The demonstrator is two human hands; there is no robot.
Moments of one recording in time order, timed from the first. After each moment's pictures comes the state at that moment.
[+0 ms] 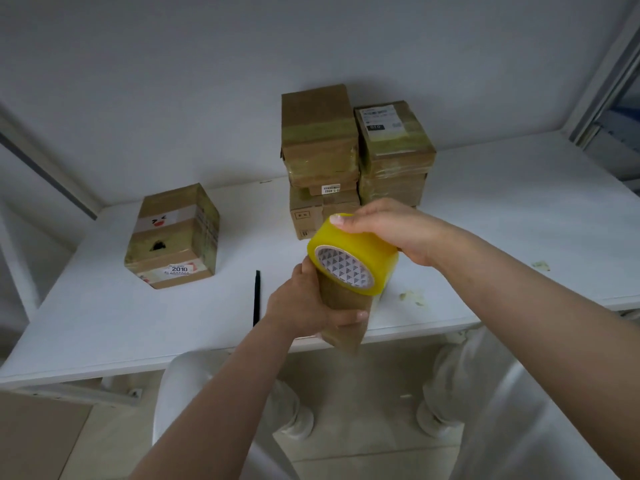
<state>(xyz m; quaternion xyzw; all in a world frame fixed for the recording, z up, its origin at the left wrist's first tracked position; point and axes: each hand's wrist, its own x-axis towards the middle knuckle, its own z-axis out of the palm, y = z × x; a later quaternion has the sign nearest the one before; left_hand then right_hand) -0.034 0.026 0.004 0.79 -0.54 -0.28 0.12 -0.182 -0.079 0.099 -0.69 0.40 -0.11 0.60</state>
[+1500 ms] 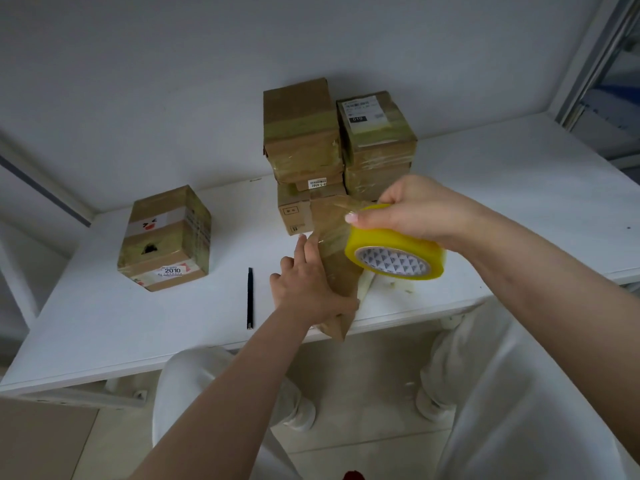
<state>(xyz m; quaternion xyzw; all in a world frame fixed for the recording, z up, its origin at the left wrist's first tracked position) -0.068 0.013 0.012 0.83 -0.54 -0.13 -0.01 -0.228 -0.081 0.109 -0.74 0.47 -0.15 0.46</state>
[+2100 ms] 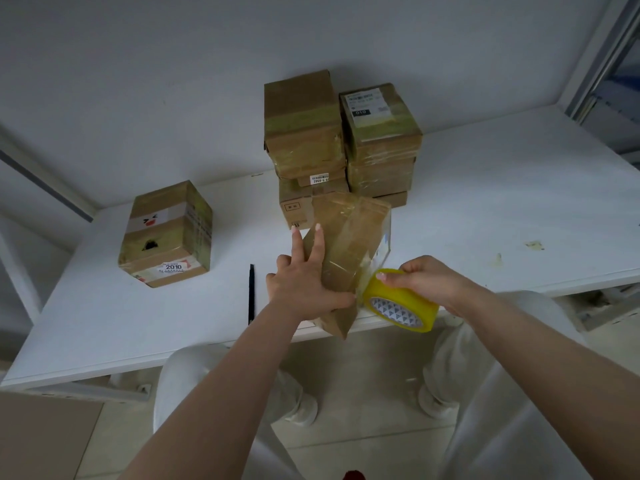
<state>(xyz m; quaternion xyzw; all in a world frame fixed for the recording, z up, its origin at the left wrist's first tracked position) -0.053 0.010 0.012 0.81 -0.57 -0.16 -0.05 -0.252 -0.072 -0.016 -0.62 0.53 -0.07 0.57</state>
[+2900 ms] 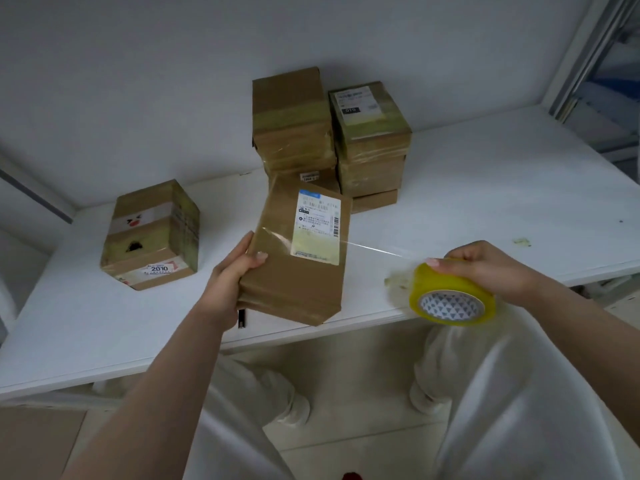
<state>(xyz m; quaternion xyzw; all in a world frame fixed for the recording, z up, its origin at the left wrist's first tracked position) 0.026 0.043 0.012 0.66 -0.32 -0.49 0.48 -0.327 -0.092 -0.007 -0.65 0.49 -0.16 0.56</state>
